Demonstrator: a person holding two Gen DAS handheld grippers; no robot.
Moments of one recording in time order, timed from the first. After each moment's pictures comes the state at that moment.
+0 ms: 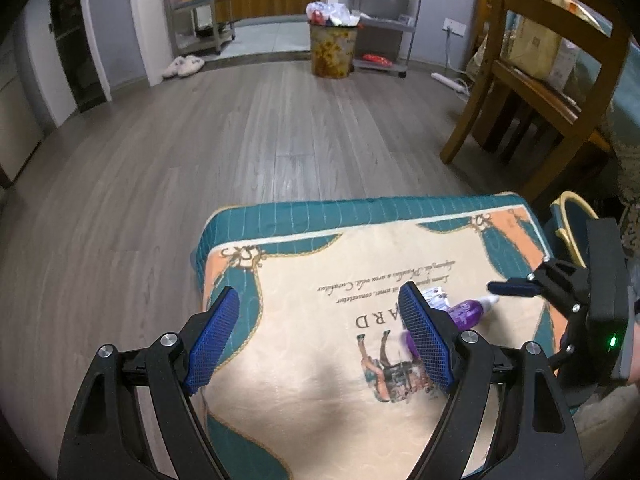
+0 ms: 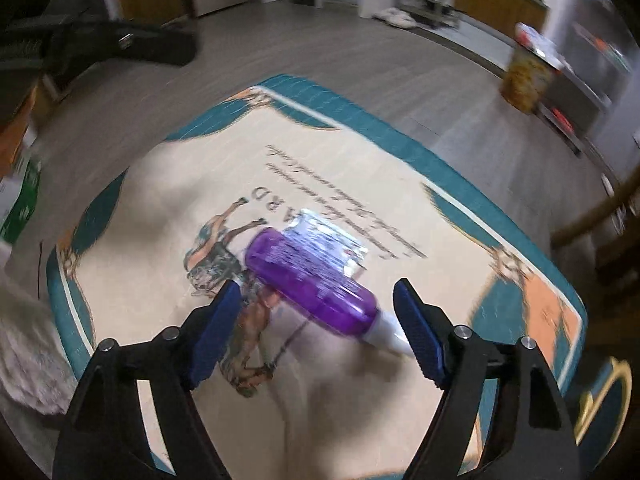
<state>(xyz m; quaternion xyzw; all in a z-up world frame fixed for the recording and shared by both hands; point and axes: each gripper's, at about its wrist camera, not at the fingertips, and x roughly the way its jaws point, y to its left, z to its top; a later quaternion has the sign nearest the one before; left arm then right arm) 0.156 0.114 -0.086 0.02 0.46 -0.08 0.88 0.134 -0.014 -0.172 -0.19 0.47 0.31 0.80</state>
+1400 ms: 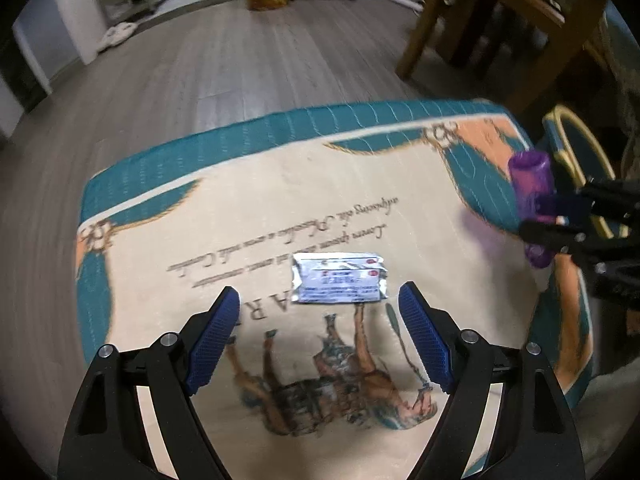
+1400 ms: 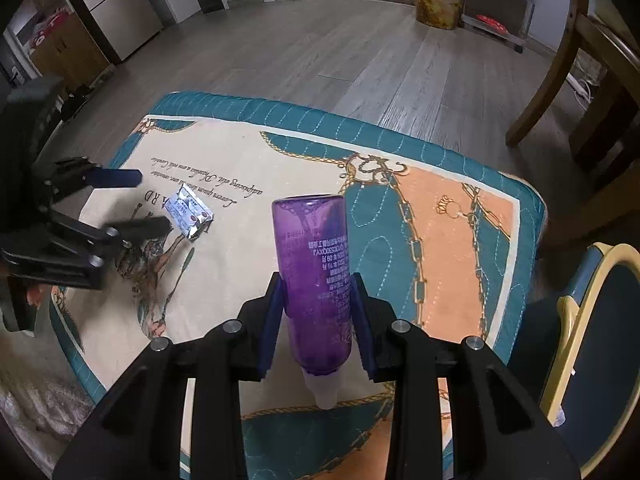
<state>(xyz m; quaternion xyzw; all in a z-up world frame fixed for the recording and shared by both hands) 0.186 0.004 -0.173 0.08 0.56 -0.15 0.81 0.171 -0.148 -0.168 -0.05 0.54 0.21 0.81</state>
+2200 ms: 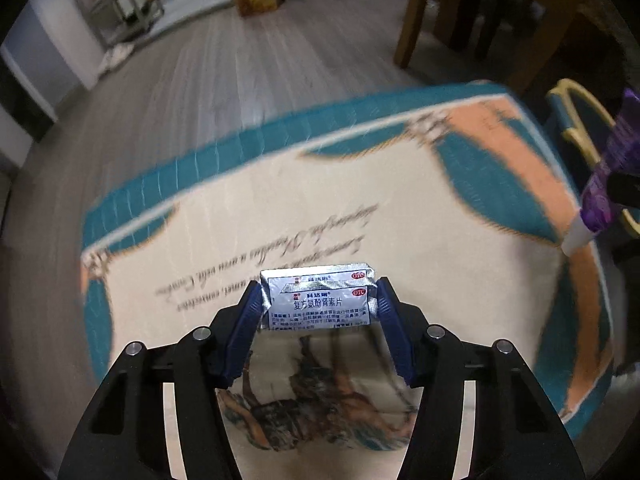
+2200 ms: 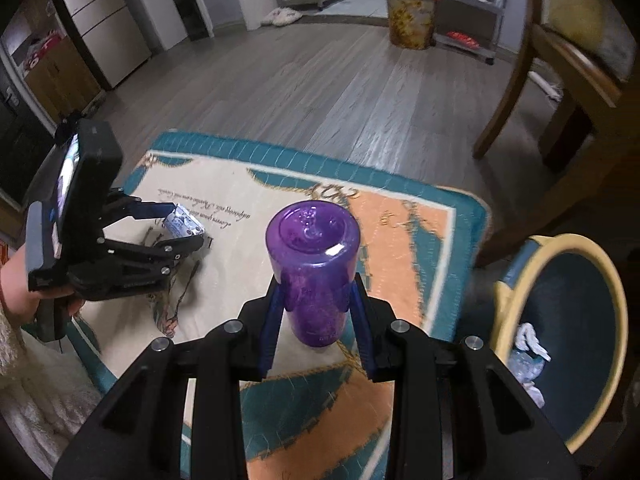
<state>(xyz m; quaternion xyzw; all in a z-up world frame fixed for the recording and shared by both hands) 0.177 -0.034 -0.167 0.14 0.54 -0.13 0.82 0.143 -0.185 -0.109 -0.03 0.51 0.18 0.84</state>
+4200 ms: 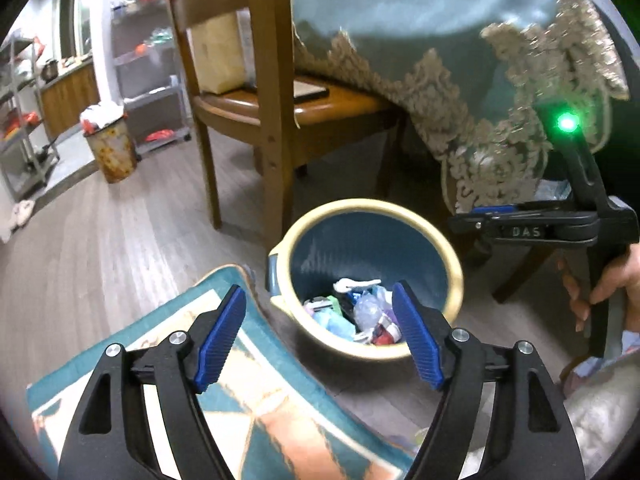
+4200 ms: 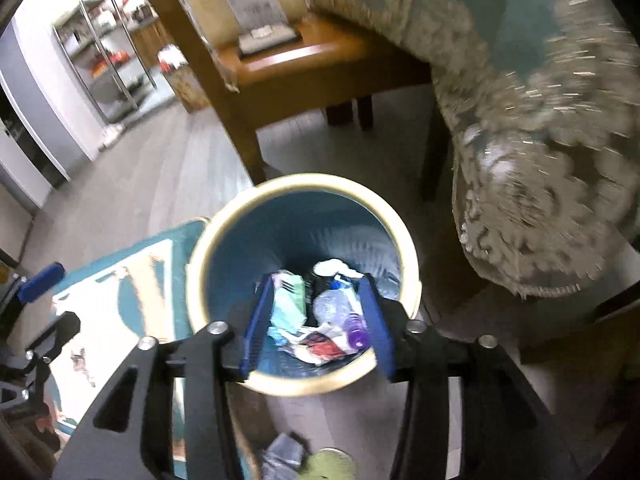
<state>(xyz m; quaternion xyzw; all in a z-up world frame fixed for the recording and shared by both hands) 0.093 -0.268 -0.037 0.12 0.35 -0.36 0.86 0.037 -0.453 -0.064 0.16 0.44 -0.10 0.88</state>
